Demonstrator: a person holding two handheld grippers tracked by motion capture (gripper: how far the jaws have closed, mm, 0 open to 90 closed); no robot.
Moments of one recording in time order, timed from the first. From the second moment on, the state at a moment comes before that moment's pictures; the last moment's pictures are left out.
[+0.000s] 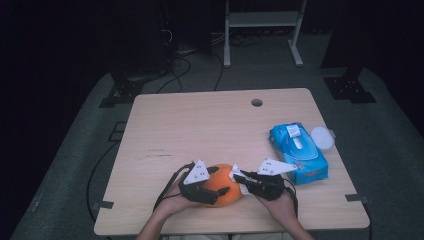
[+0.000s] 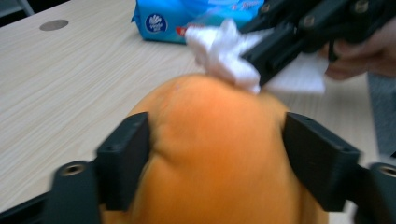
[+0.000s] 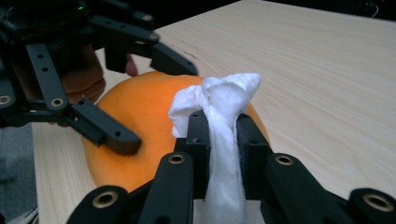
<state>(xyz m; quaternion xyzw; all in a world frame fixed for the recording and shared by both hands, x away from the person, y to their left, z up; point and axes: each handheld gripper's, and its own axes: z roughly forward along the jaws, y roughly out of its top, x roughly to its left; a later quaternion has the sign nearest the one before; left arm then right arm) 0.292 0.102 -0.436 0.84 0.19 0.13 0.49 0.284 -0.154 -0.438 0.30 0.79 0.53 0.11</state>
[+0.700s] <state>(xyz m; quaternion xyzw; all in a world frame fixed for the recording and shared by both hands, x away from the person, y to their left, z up) 0.293 0.100 -0.441 0.82 0.23 0.14 0.50 0.294 -0.170 -0.457 0.38 0.77 0.51 0.09</state>
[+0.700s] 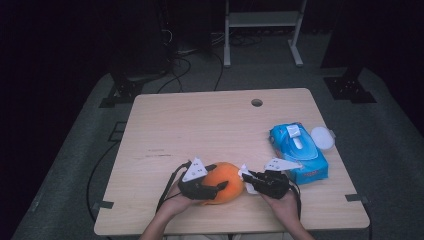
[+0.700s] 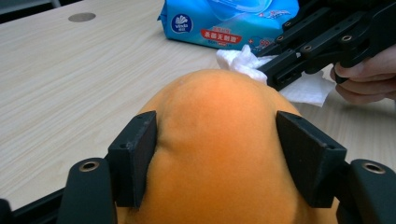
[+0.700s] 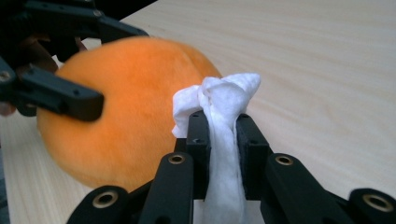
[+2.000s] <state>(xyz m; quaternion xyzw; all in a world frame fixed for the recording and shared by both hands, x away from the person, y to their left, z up) 0.286 0.076 -0.442 0.83 0.14 0.19 0.51 0.285 -0.164 -0.425 0.32 0.77 0.53 0.15</state>
